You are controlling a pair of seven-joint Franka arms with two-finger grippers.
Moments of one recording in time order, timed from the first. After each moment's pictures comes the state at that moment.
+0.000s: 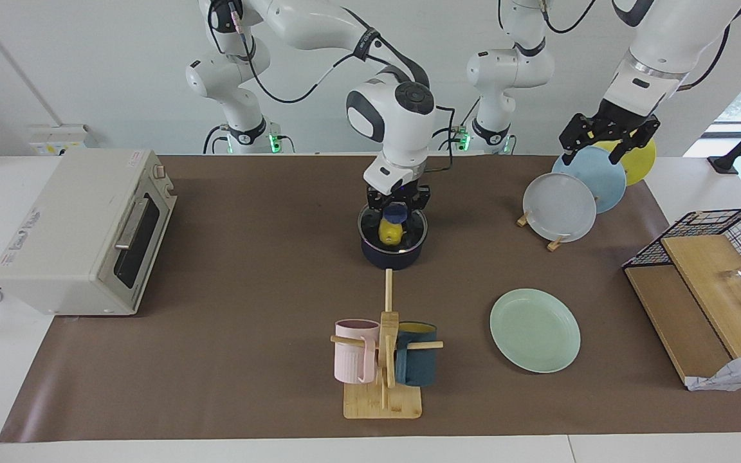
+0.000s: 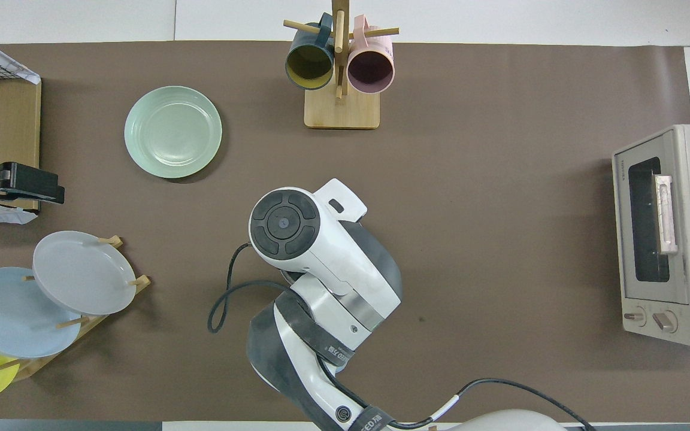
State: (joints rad) left arm -0.05 -0.06 -0.07 -1.58 -0.03 1.50 -0.07; right arm 0.76 0.38 -0.02 -1.59 0.00 1.94 0.76
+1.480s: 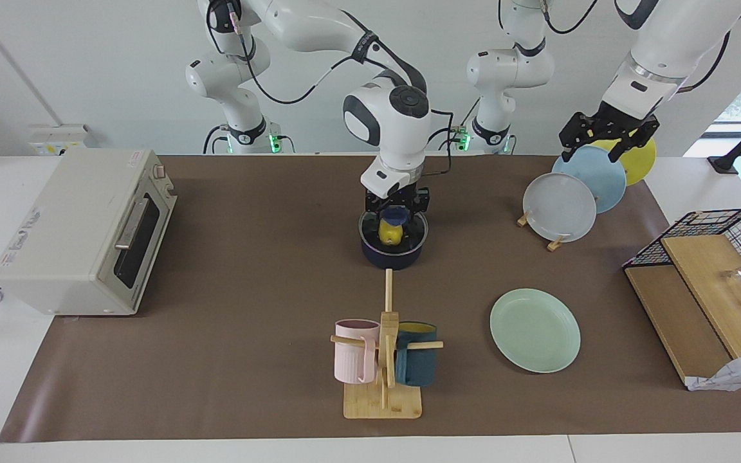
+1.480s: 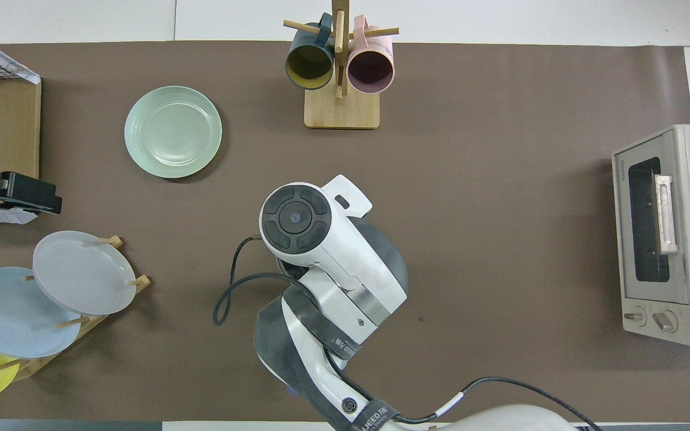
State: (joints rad) left arm -0.05 -0.06 -0.06 -1.58 -0.02 1.47 -0.02; right arm 0.74 0.38 -0.02 -1.60 0.01 1.97 0.76
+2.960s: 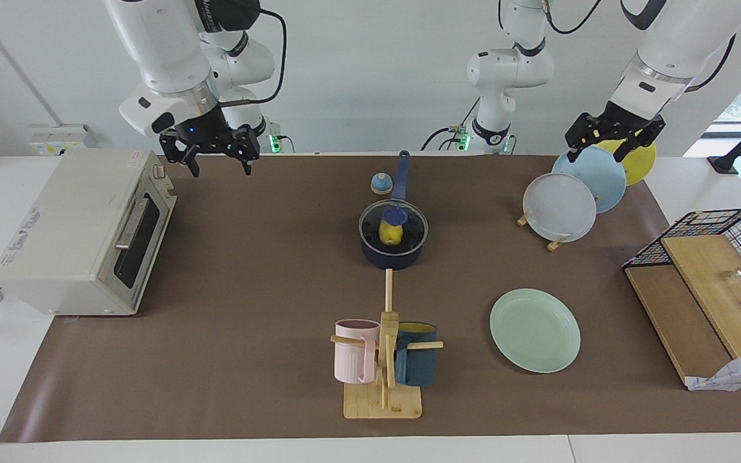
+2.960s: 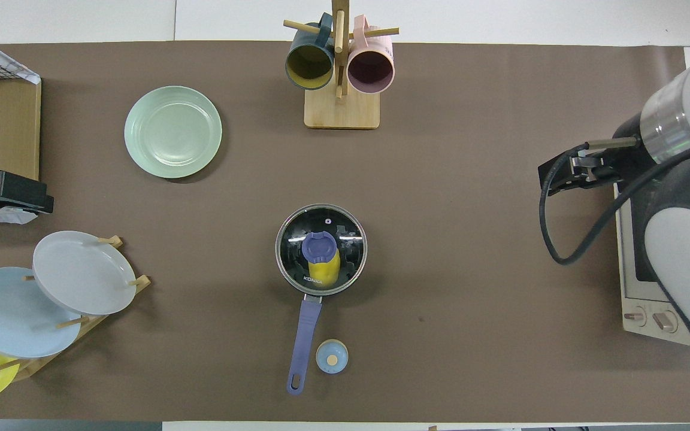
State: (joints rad) left arm -0.04 -0.06 -0.05 -1.58 -0.02 1.47 -0.02; right arm 0.21 0.07 -0.03 -1.42 0.01 1.41 0.16
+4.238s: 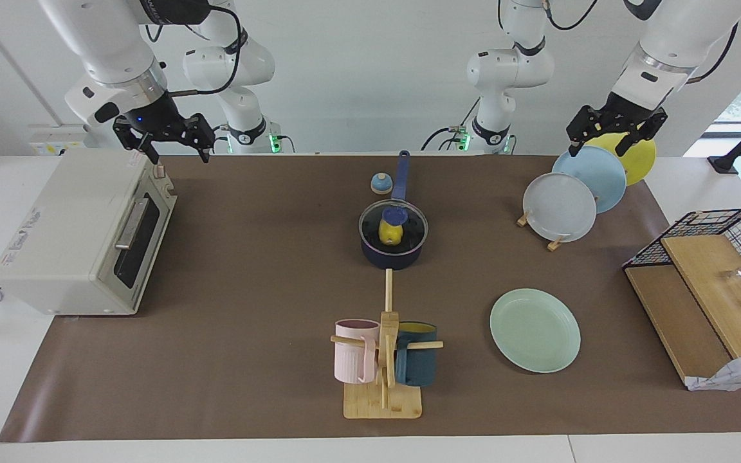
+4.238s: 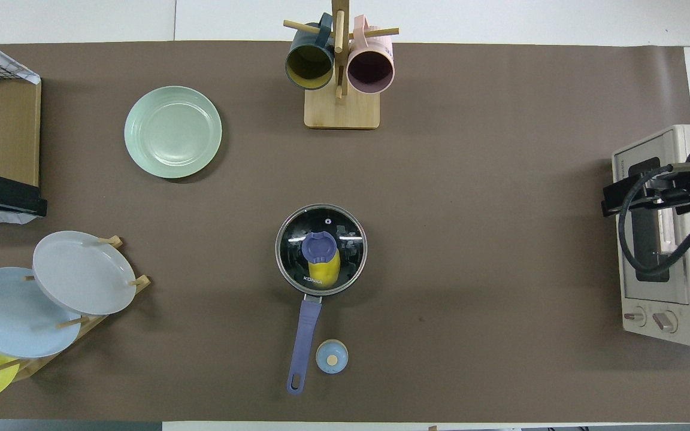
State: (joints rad) left arm -0.03 -0.08 -0.05 -1.58 -0.02 1.46 -0.02; right arm 0.09 -0.02 -0.03 -1.55 0.00 1.42 0.05
